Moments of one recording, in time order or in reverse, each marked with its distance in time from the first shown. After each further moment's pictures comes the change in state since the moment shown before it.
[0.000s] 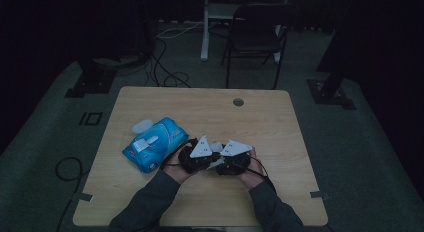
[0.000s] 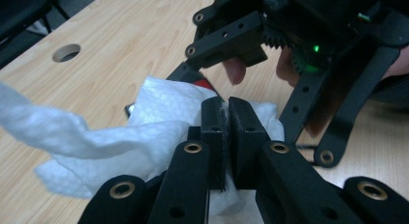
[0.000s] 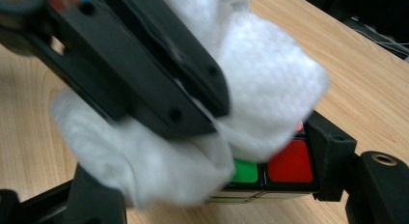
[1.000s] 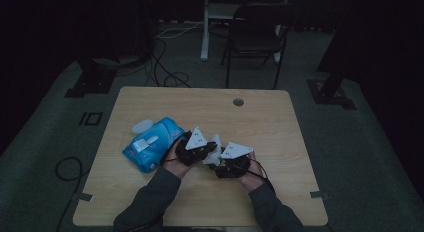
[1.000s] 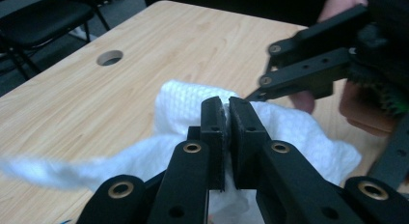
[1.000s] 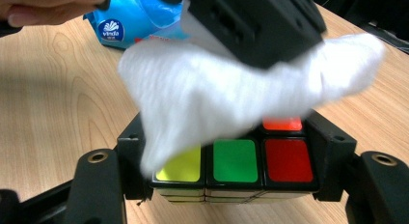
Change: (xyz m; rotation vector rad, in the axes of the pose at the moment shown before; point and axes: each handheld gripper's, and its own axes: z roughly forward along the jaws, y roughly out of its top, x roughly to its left) left arm 0.023 -0.006 -0.006 -0.083 0.122 -0.119; right arm 0.004 -0.002 -0.005 -0.031 0.056 0.014
